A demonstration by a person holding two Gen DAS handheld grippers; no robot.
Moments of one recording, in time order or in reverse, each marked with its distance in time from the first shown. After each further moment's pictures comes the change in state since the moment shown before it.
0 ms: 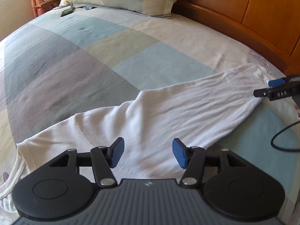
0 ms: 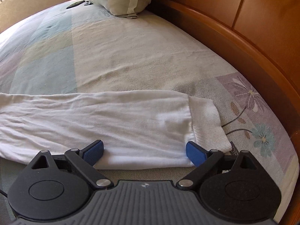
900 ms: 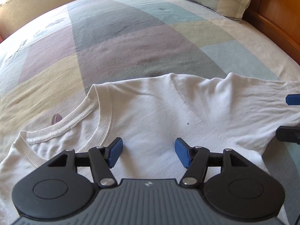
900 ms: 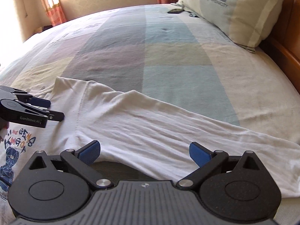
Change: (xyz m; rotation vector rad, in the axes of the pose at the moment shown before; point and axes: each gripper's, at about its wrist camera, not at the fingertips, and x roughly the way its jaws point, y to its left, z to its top) left arm -0.010 0.068 -0.056 -0.267 0.043 0.243; right arm -0.042 0.196 0.010 -0.325 -0.071 0.438
